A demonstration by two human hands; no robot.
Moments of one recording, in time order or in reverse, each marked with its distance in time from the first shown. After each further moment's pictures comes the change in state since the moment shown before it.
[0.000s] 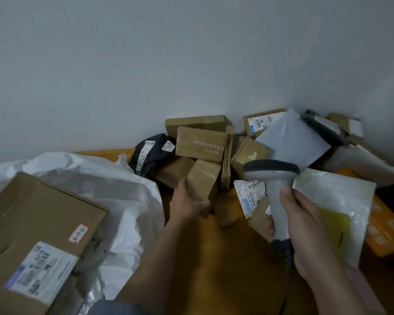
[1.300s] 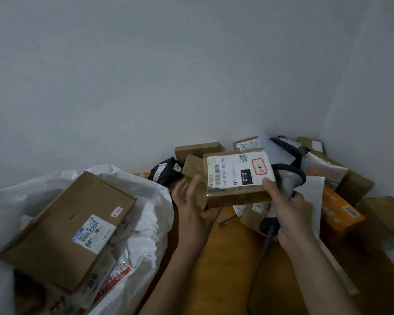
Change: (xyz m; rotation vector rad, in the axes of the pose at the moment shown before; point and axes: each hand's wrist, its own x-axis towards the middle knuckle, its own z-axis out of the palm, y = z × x) left_hand -0.208 0.061 -0.028 -0.090 0.537 0.858; right_hand -0.088 -0.008 -0.052 0.290 0.136 -0.068
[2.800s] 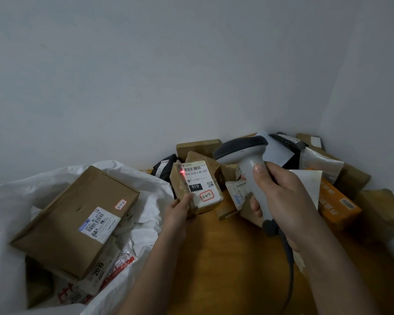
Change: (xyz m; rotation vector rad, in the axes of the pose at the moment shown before) left_hand 0.007 -0.014 -0.027 -0.664 -0.034 -1.214; right_hand -0.086 -0.066 -0.003 -0.463 -0.442 -0.345
